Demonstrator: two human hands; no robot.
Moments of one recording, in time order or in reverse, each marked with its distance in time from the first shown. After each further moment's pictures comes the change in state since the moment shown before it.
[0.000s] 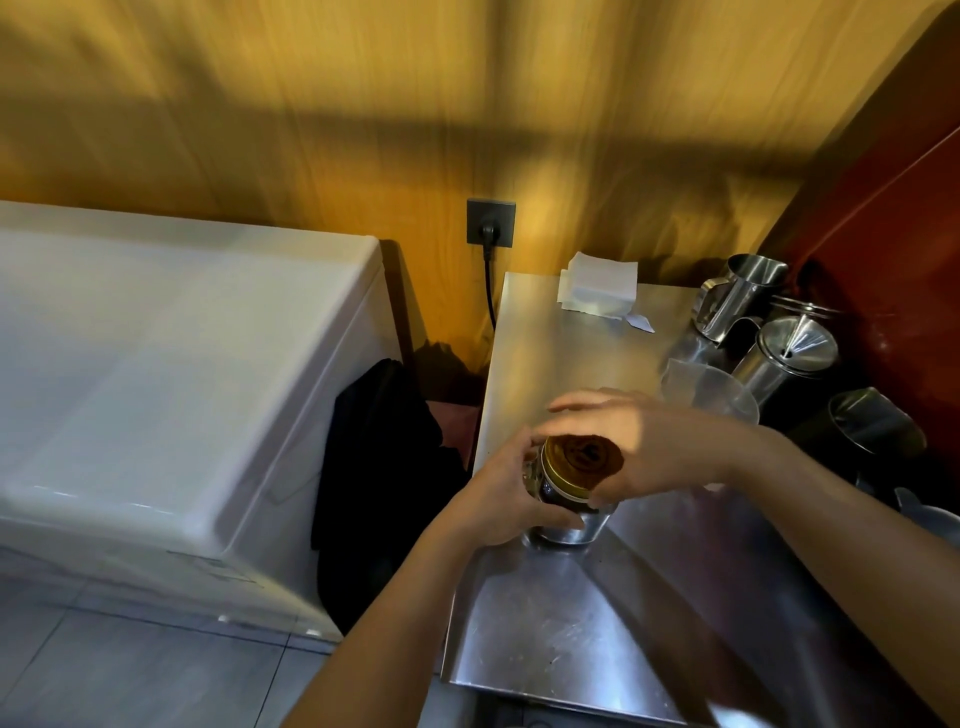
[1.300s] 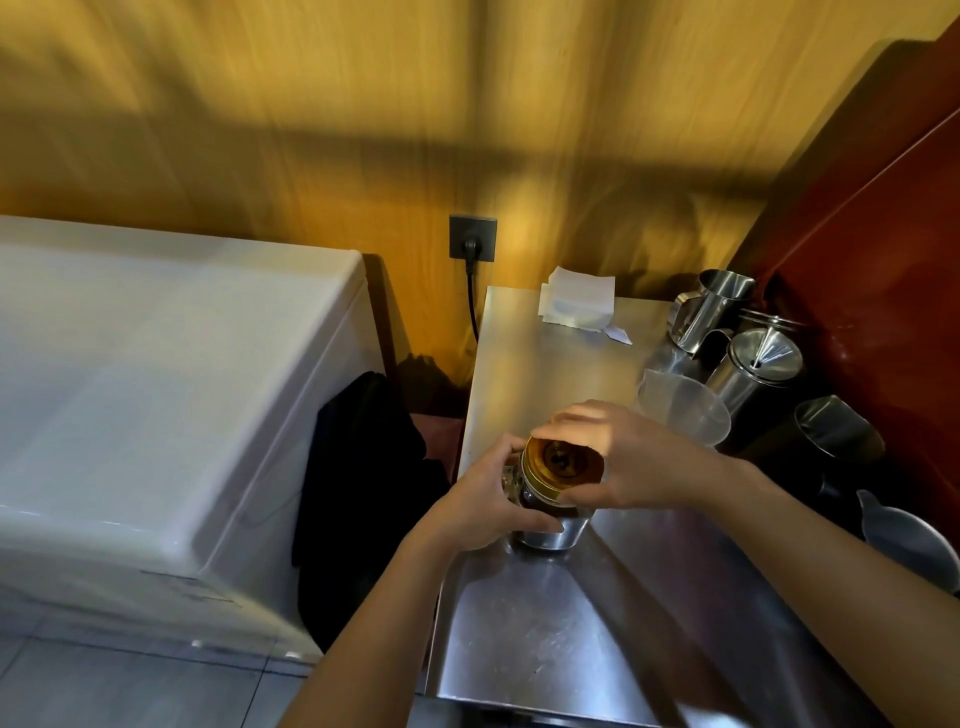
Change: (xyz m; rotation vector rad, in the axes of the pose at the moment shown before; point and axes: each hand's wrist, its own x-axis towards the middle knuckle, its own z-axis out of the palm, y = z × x) left_hand 0.004 -0.004 -0.003 0.003 -0.026 0.022; right_hand -0.006 0.004 0.016 -0.082 0.256 -0.056
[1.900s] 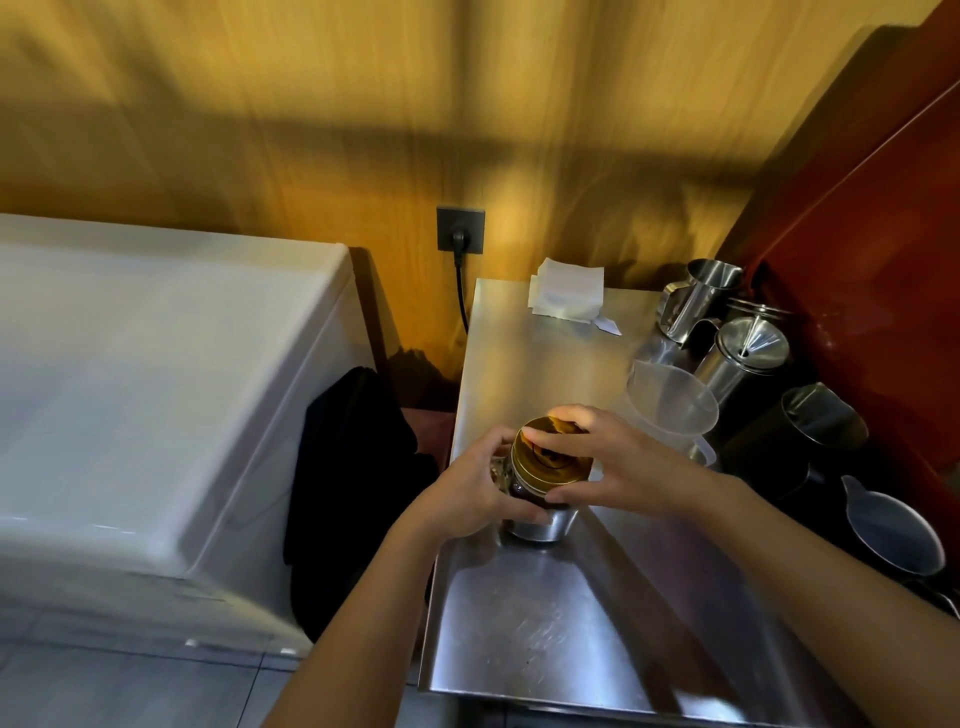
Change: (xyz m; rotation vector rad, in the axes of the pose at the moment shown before) left_hand 0.003 0.004 -0.004 -0.042 -0.046 -0.007; right_hand -0.011 0.012 0.024 0.093 -0.041 0.183
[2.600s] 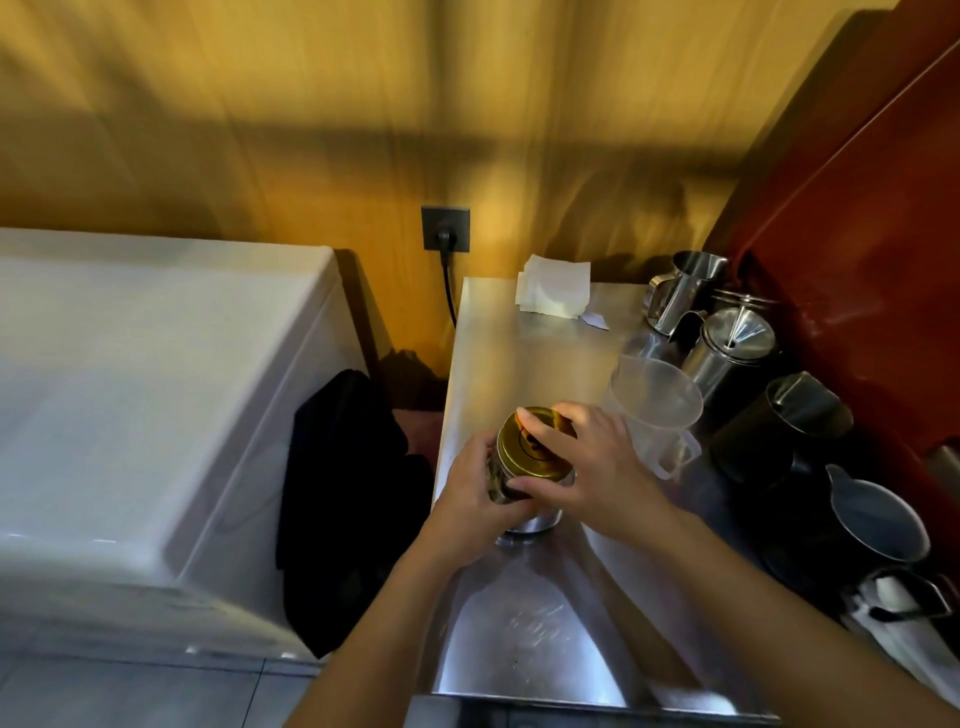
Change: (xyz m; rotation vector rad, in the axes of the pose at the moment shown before) left_hand -0.006 -0.009 0.031 0.055 0.273 0.085; right_hand -0.005 -0.012 0.030 -0.098 0.431 0.079
